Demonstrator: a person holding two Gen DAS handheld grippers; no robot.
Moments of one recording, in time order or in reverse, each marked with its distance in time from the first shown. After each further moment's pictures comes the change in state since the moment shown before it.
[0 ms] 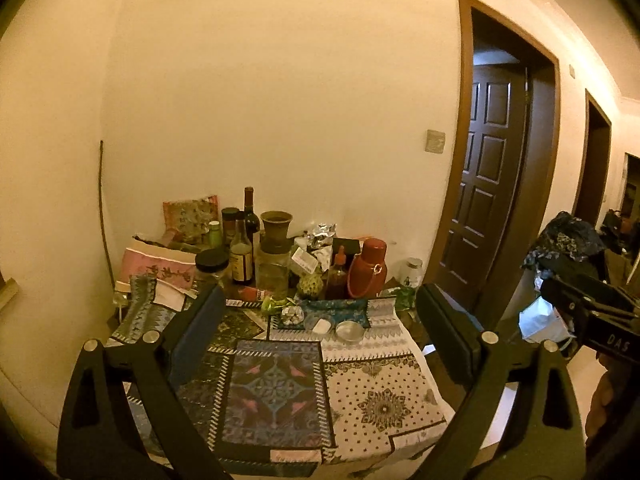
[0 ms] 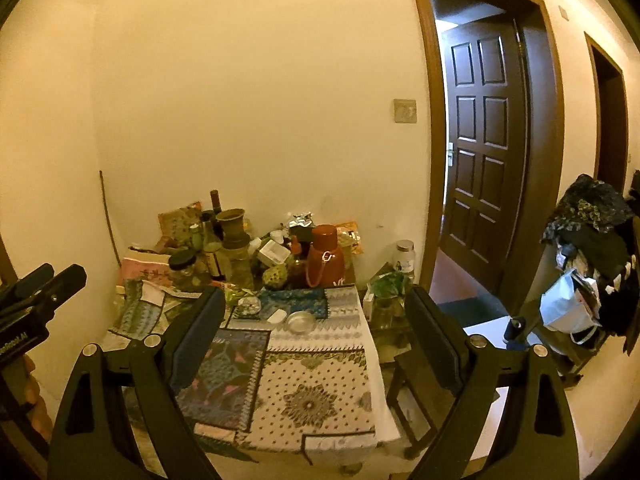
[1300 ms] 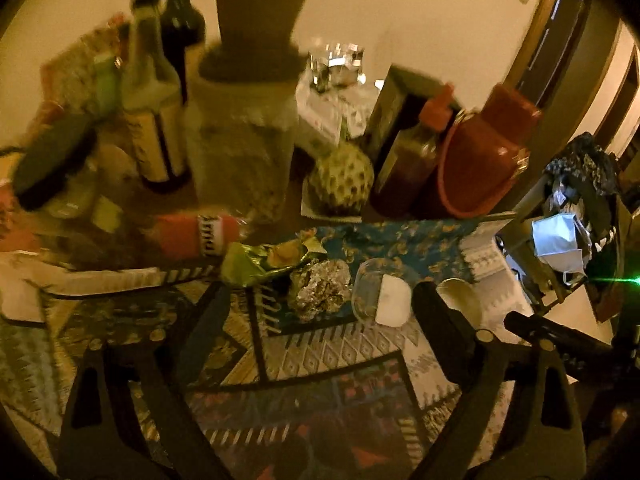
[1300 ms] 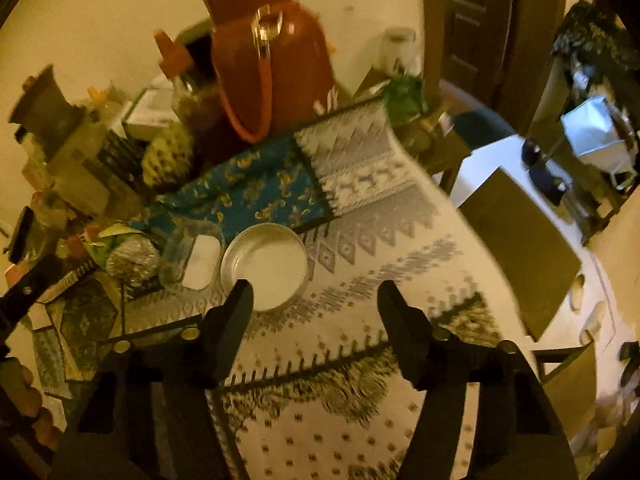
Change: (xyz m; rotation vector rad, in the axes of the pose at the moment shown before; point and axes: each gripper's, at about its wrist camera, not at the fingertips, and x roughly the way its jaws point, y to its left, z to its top) left arm 0.469 0.105 -0.093 -0.006 0.587 -0.171; right arm 0.388 -0.013 -0.100 0.358 0.629 -0.157
